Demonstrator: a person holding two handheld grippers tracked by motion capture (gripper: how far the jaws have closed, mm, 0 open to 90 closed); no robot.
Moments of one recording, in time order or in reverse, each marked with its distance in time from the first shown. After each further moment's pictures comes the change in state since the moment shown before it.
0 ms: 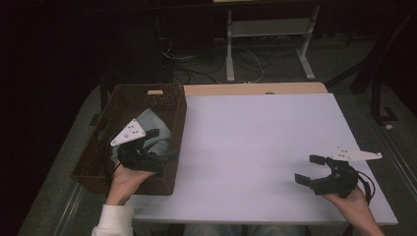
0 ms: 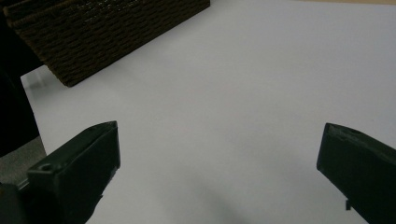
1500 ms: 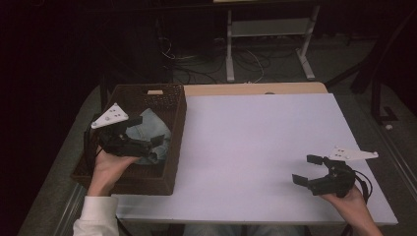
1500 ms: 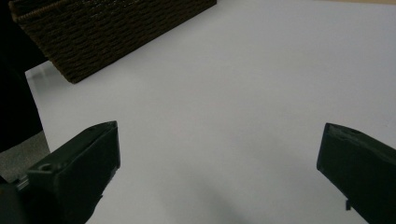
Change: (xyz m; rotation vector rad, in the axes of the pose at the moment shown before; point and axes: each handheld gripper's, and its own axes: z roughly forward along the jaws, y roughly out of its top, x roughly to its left) left arm 0.028 0.031 -0.027 0.023 0.085 -0.010; right arm 0.003 0.002 0.004 0.012 0.014 -0.011
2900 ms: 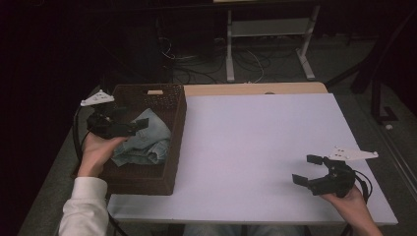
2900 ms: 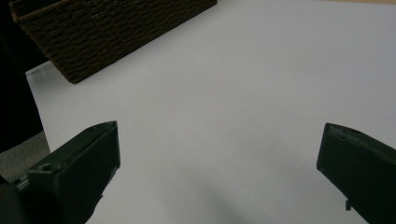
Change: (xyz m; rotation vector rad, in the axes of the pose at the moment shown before) left arm 0.061 0.004 0.004 0.069 0.102 -0.129; right arm 0.000 0.000 0.000 -0.001 0.001 0.001
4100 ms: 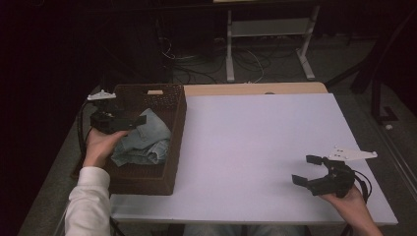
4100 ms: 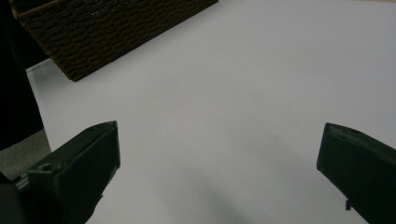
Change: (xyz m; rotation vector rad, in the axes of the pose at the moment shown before) left arm 0.036 -0.009 0.028 0.088 0.076 -0.099; right arm 0.000 0.000 0.001 0.008 0.003 -0.004
